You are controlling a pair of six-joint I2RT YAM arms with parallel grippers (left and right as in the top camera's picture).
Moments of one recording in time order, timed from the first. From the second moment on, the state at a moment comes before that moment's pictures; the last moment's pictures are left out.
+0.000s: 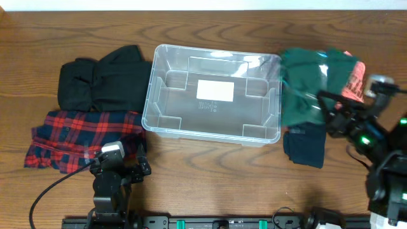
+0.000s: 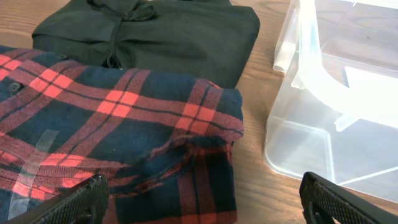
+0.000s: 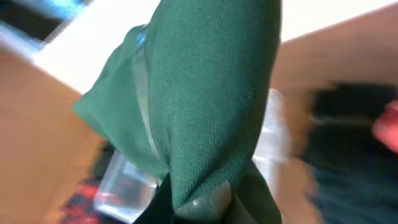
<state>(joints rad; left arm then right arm) -0.06 0.01 0.16 -0.63 -0.14 -0.19 -0.18 0.81 1.04 -0.63 -0.66 0.45</state>
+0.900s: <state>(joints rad) -0.06 0.01 0.16 -0.63 -0.14 -0.19 0.52 1.93 1.20 0.20 -0.39 1.03</state>
